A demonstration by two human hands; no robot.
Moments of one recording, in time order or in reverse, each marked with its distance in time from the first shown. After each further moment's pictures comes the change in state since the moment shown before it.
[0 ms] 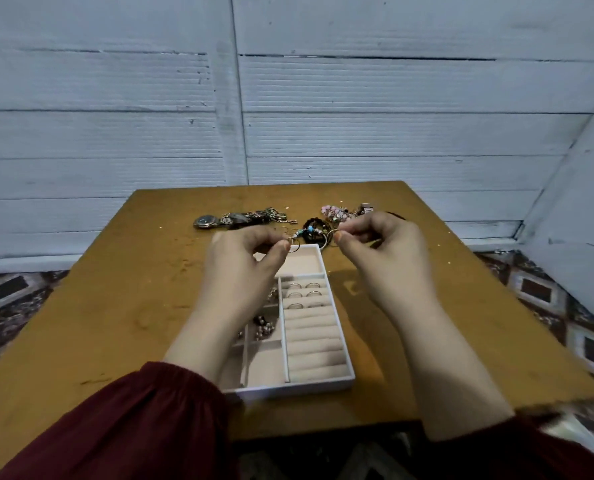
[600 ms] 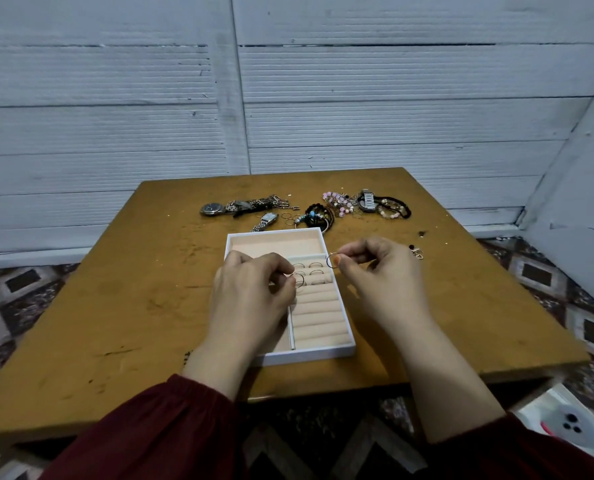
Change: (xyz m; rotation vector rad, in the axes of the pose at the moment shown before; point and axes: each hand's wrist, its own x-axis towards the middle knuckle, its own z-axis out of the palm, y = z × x) left_hand -0.053 -0.006 0.004 0.338 -0.053 0.012; right_hand -0.039 0.025 0.001 -0.079 -0.048 0.081
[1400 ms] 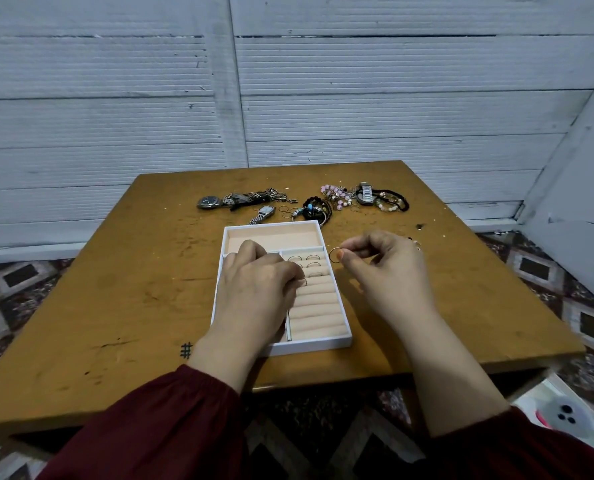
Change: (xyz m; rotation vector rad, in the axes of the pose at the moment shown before) left_hand -0.002 0.000 0.008 0.286 0.051 0.346; right_hand -0.003 0.001 -0.008 -0.022 0.000 0.005
